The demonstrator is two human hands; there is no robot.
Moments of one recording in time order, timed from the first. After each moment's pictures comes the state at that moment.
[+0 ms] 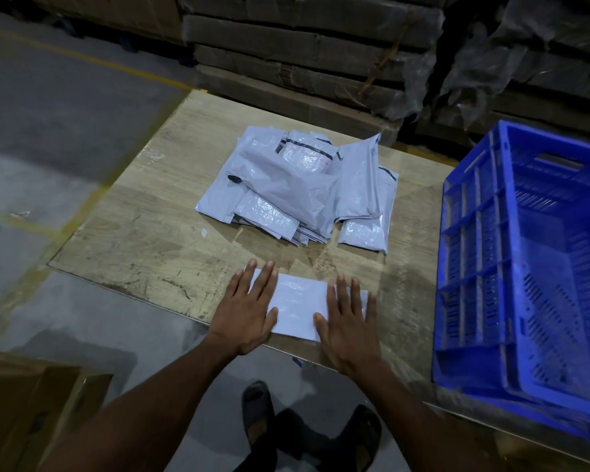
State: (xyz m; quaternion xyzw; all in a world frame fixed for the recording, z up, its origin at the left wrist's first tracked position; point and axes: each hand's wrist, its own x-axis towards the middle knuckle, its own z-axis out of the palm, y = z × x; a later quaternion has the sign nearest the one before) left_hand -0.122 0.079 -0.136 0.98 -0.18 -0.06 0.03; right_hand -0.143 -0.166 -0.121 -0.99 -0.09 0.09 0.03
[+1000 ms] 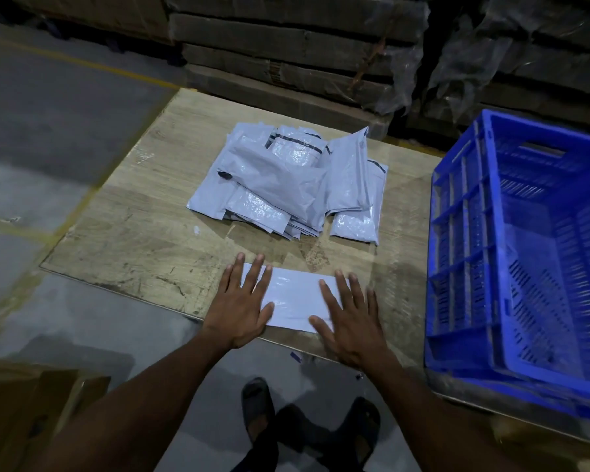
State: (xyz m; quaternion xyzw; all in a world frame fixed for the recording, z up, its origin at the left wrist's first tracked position) left_hand -0.121 0.082 -0.137 0.98 -0.19 -0.06 0.02; right_hand -0.149 -0.193 -0.115 -0.98 -0.12 0.13 0.06
